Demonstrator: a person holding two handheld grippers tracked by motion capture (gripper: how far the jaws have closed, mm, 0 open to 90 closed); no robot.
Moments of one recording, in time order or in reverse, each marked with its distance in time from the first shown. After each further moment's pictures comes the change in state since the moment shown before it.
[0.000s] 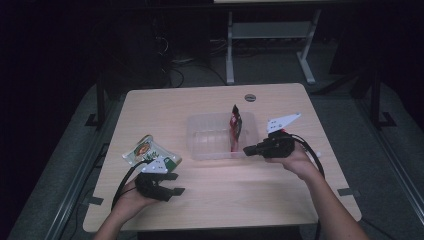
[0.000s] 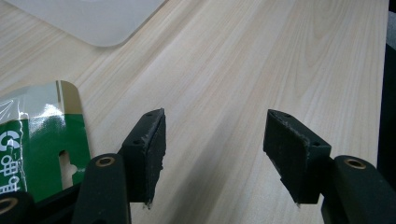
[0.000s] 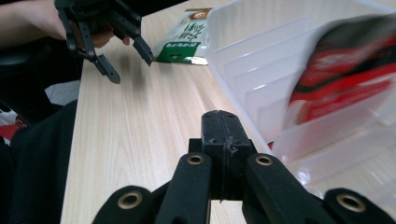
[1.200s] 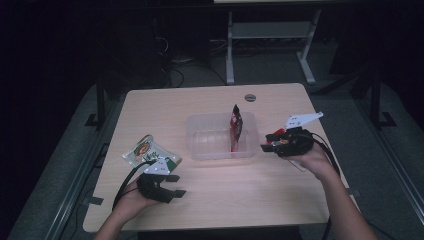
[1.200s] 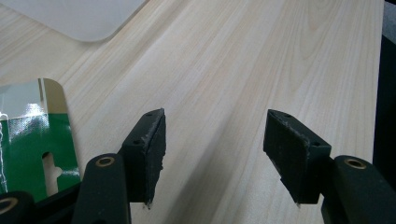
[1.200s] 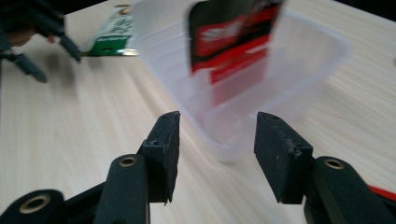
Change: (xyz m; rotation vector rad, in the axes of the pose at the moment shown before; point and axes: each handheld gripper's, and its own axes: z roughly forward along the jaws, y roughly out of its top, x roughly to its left) left arm -0.002 0.000 0.004 0.030 -0.018 0.016; right arm -0.011 -0.017 -0.046 -0.006 -0.260 0.052
